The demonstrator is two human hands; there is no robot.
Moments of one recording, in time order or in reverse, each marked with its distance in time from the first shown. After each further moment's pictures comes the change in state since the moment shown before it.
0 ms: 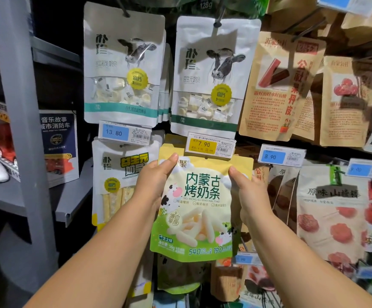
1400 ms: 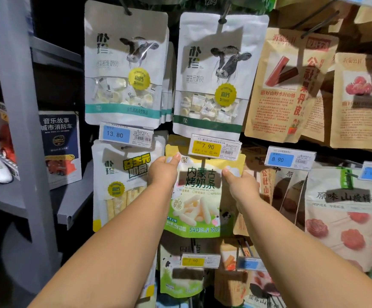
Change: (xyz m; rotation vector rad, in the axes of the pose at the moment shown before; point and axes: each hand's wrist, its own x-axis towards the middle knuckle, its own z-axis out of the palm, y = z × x) left_hand 0.064 -0.018 0.021 0.323 0.246 -0.004; right_hand 0.047 0.008 0.023 -0.577 0.094 0.046
